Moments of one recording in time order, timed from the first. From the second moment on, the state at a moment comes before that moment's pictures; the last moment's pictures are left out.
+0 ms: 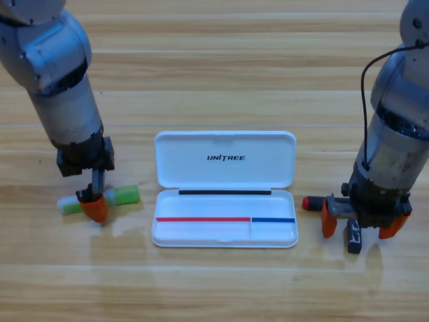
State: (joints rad) arm 0 -0.57 2.03 -1.32 0.77 0.06 0.78; arm 1 0.79 2.02 -1.29 0.77 -0.02 0.77
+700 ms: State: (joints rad) arm 0 -0.54 2.05 -1.29 0.74 0.06 0.79; arm 1 0.76 2.04 -1.37 0.89 0.01 0.32
